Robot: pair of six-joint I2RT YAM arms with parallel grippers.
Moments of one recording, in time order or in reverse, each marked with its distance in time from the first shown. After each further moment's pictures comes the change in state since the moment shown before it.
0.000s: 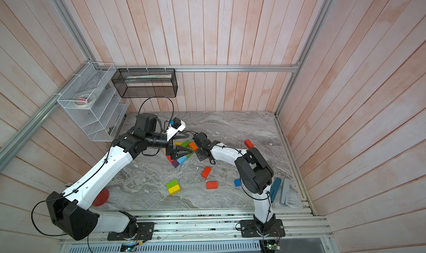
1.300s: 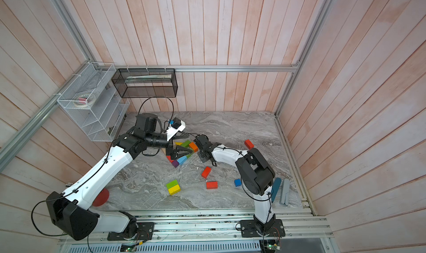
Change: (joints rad) left arm 0.000 0.000 0.000 0.000 0.000 0.000; right arm -0.011 -0.029 -0.069 0.019 0.056 -0.021
